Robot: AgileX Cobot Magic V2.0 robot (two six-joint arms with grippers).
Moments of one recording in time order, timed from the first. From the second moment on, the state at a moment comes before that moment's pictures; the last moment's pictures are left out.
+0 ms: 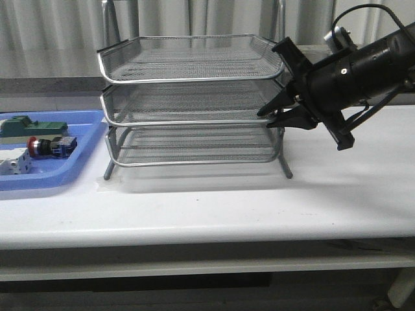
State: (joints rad) left arm 0.00 0.00 0.00 0.08 0.03 -0.10; right arm 0.14 1.91 -1.07 1.71 0.55 -0.89
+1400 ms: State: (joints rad) left arm 0.00 0.00 0.00 0.08 0.03 -0.10; right arm 0.13 1.79 -0.73 1.80 0.70 -1.11
